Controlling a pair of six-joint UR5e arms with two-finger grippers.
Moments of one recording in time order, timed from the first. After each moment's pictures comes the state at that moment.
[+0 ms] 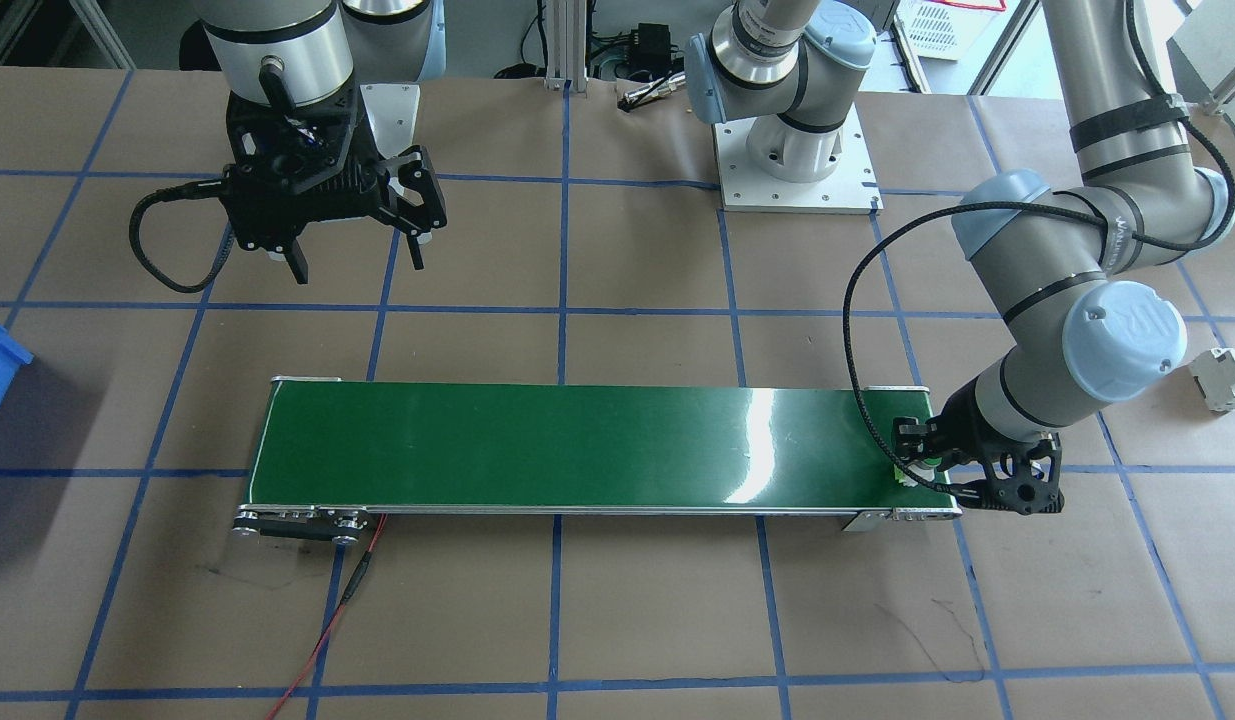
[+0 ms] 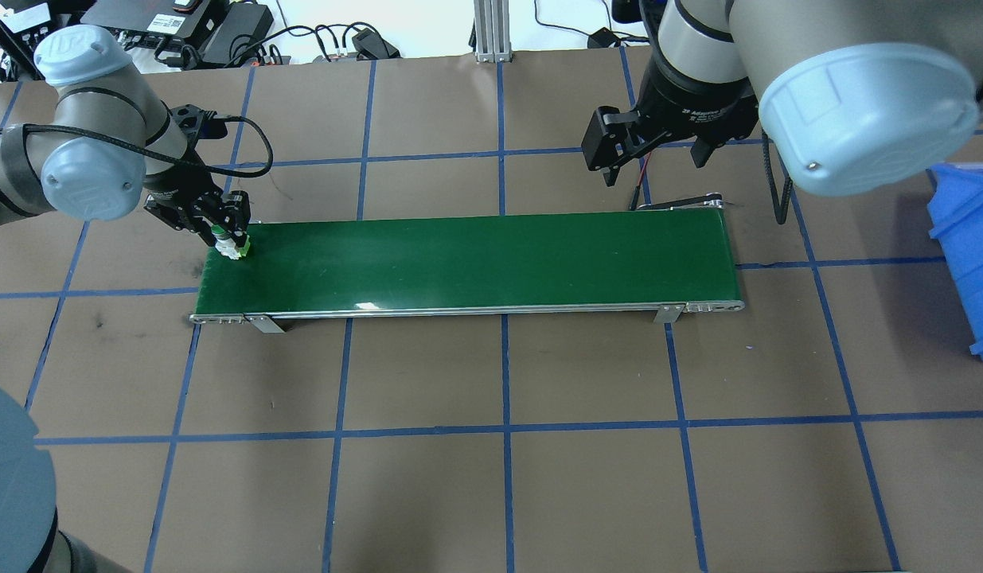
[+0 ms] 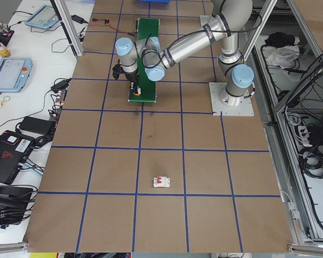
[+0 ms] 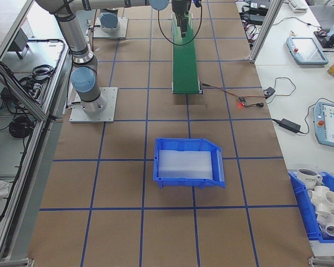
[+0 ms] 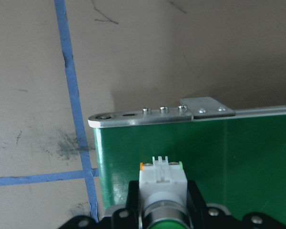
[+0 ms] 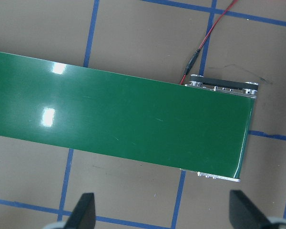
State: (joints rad) left arm -1.31 -1.92 -1.71 -1.17 1.60 0.33; right arm 1.73 -1.55 1.57 -1.71 -1.58 -0.02
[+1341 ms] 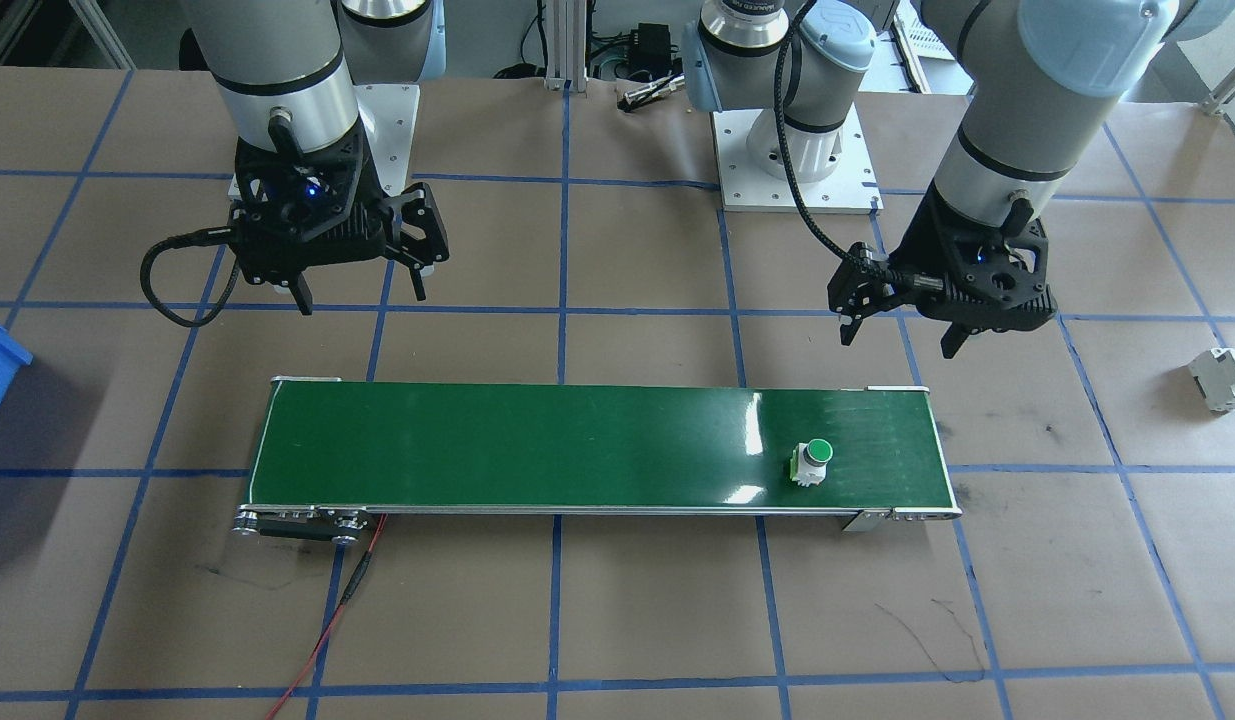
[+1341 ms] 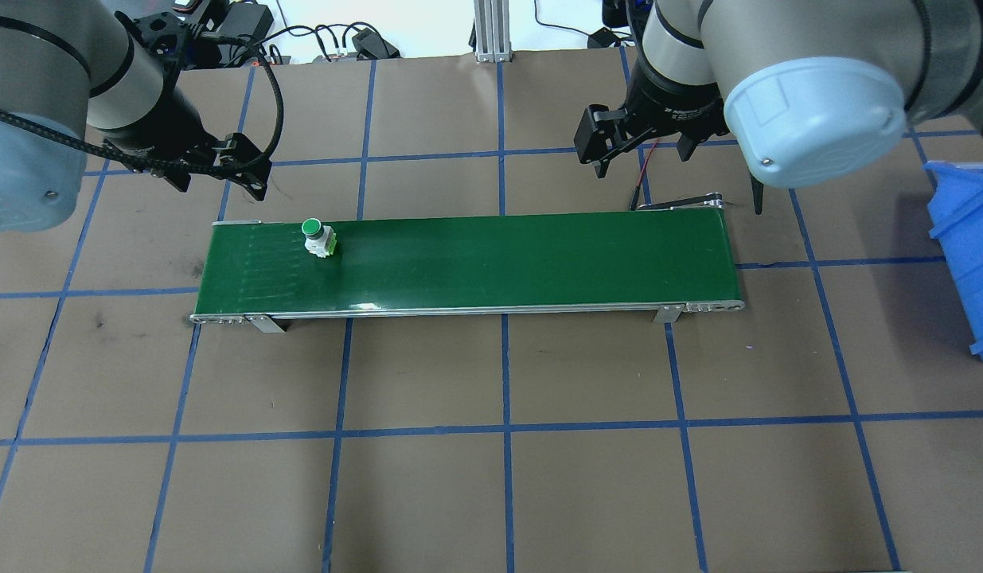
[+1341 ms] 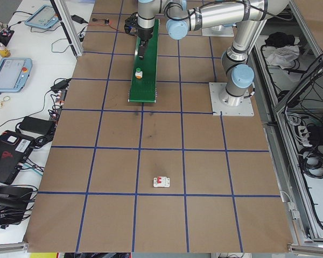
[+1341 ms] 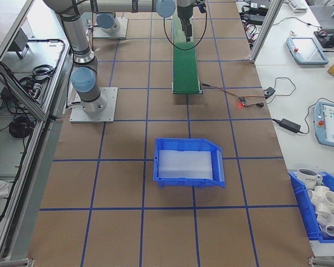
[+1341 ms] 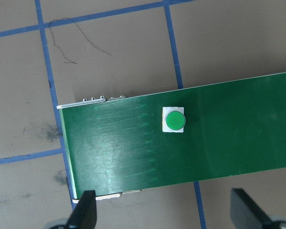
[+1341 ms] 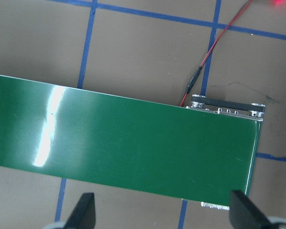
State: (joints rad) left arm -1.45 -1.58 -1.71 -1.29 1.56 0.29; right arm 1.72 -1.48 1.58 -1.81 -1.57 -0.02
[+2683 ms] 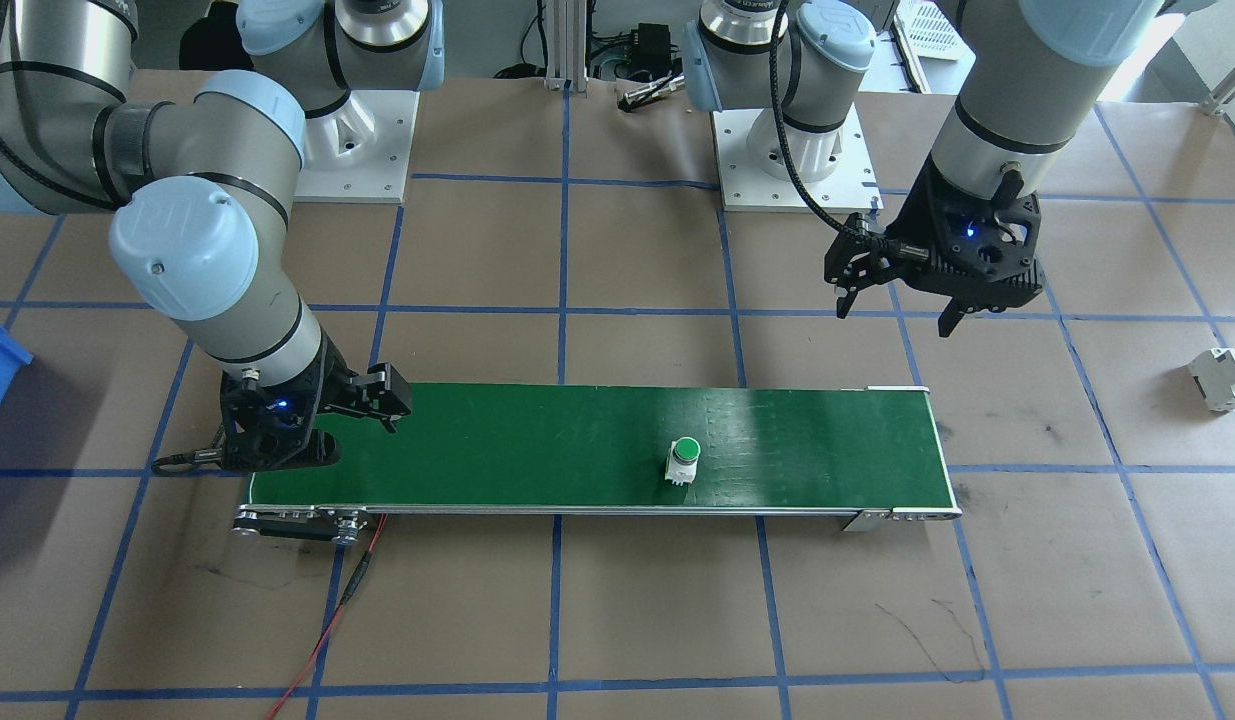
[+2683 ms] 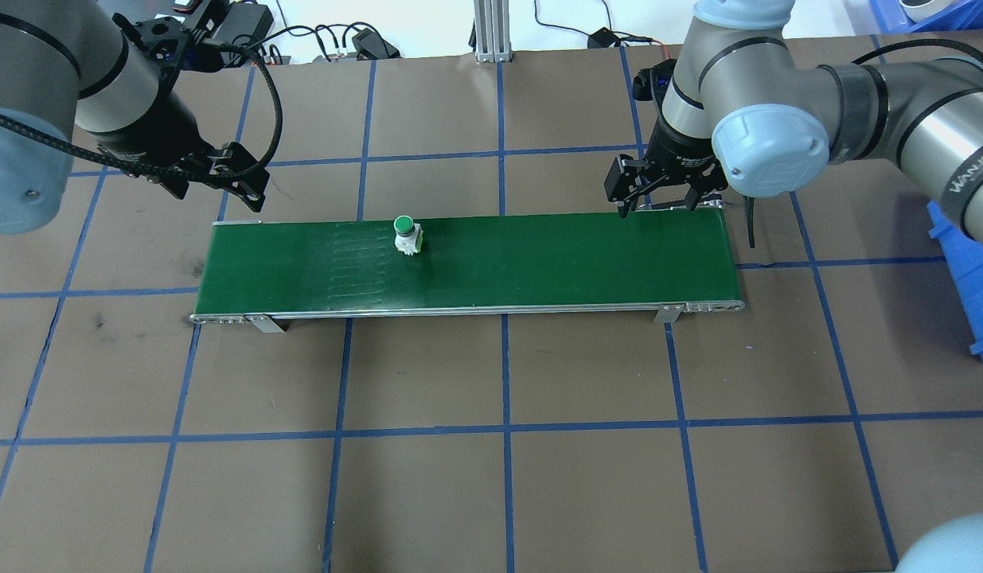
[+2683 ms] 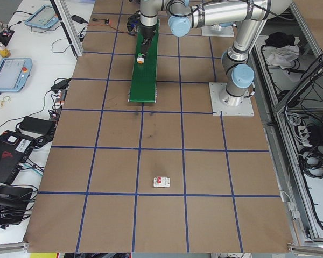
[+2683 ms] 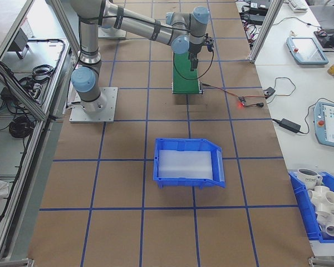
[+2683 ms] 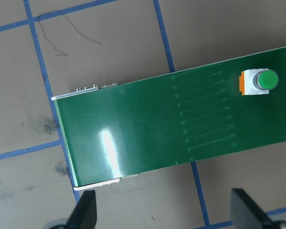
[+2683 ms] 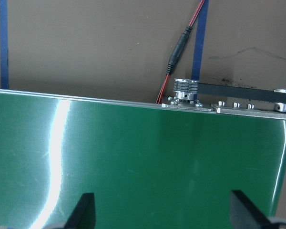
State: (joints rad) left arm -1.45 -1.56 -1.70 -1.36 1.57 0.34; right arm 1.60 -1.29 1.68 -1.93 -1.52 -0.06
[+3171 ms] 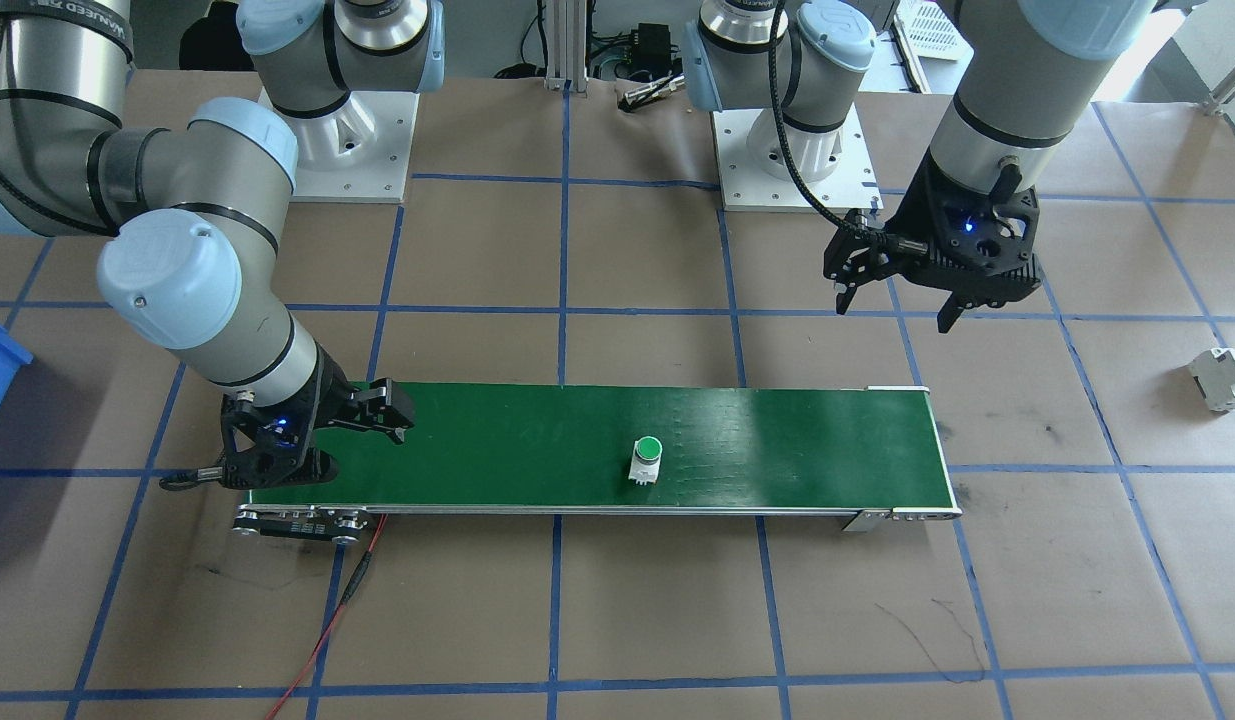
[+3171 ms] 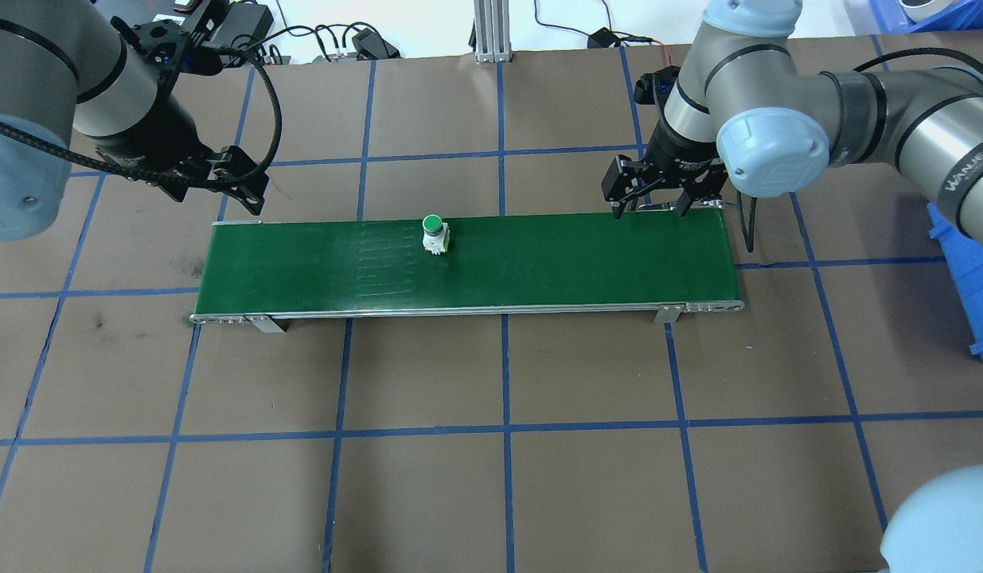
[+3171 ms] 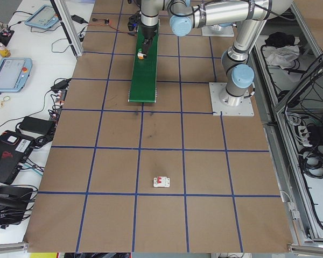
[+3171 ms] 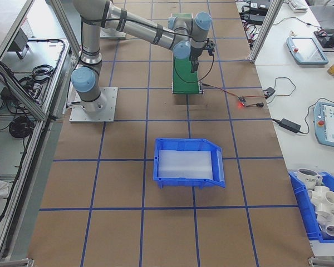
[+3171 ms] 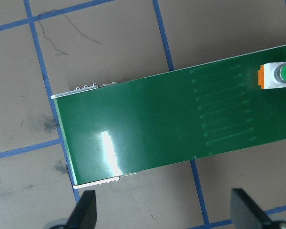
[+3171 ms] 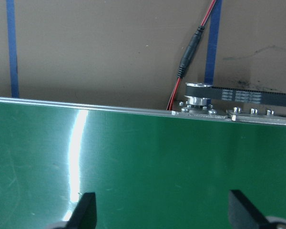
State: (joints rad) left arm -1.45 -1.55 -1.71 -1.36 1.57 0.34; right arm 1.58 -1.26 1.68 -1.95 -1.45 -0.06
